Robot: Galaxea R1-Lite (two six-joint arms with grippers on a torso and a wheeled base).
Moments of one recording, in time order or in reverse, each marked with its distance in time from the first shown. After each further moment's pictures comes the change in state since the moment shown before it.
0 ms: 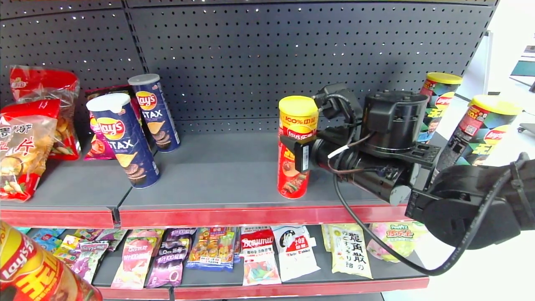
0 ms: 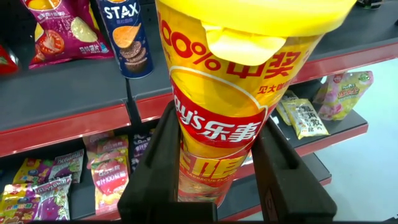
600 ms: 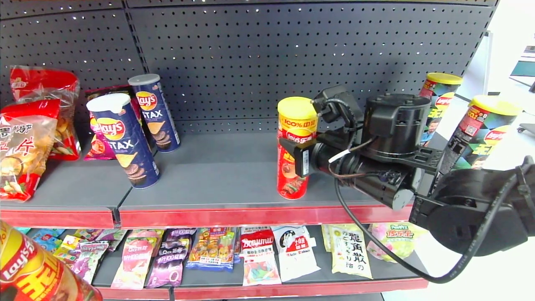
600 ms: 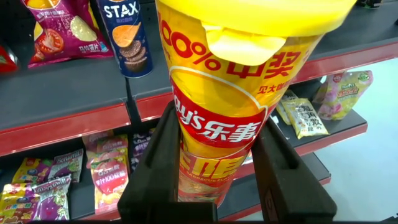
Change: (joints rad) left arm 0.000 0.000 0.002 0.001 -0.002 0.000; right arm 0.014 -0.010 0.024 0.006 0.000 -0.030
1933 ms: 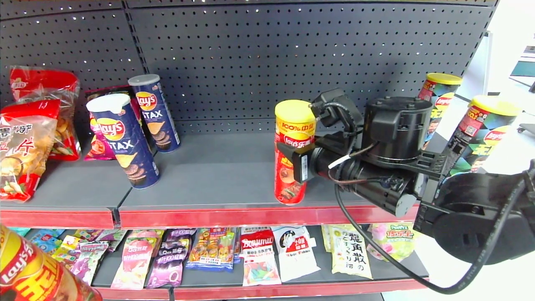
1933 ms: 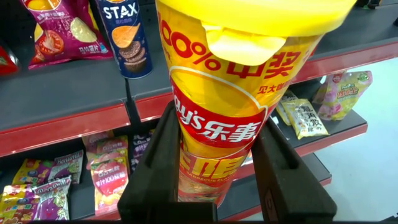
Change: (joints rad) left arm 0.000 -0.015 0.004 0.003 -0.001 0.000; right arm 0.022 -0.012 0.020 0.007 -0.002 0.003
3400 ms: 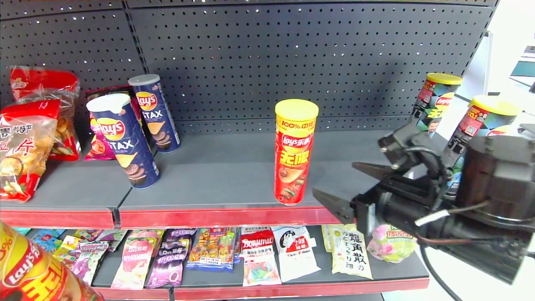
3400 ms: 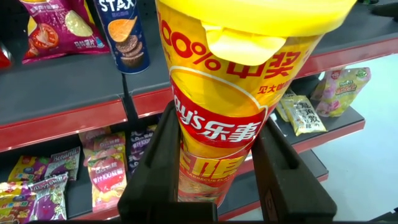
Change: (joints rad) left arm -0.001 0.011 0.013 -0.001 -0.006 0.002; right arm -0.015 -0.334 0.407 -0.002 0.000 -0.019
